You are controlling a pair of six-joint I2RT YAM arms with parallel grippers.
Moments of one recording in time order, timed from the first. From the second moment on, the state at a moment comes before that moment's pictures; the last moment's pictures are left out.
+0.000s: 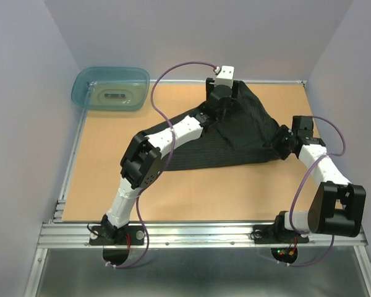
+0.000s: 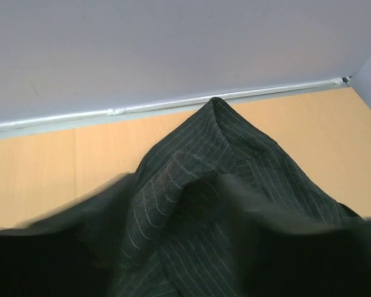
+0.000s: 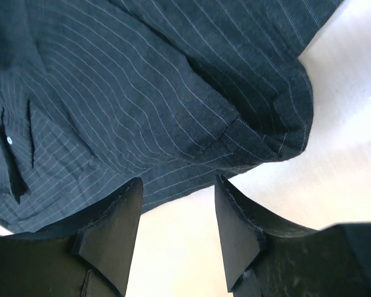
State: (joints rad) left arm -0.83 2.17 1.90 0.17 -0.57 -0.17; right arm -0.13 1.31 0.87 -0.48 -0.18 0.65
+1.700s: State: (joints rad) left arm -0.27 1.41 0.54 0.13 0.06 -0.94; right arm -0.18 1.39 0.36 0.45 -0.57 0.88
